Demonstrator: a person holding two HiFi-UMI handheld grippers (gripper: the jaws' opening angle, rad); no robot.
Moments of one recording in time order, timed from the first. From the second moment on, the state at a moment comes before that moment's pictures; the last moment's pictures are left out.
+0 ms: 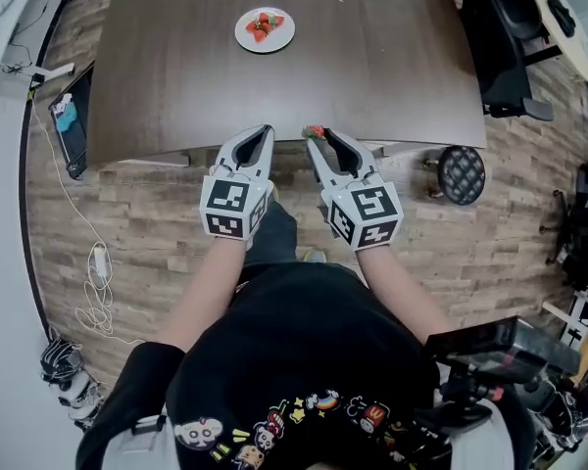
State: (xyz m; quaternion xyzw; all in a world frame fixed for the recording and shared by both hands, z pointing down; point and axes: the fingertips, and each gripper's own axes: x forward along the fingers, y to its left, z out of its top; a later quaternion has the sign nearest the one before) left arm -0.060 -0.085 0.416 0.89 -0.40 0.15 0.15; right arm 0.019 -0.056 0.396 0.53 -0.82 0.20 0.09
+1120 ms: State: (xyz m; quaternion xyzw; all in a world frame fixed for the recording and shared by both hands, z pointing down) left arm -0.076 -0.272 0.464 0.88 -0.40 0.18 0.20; right arm -0.006 -0.246 0.439 0.53 -0.81 0.22 0.13
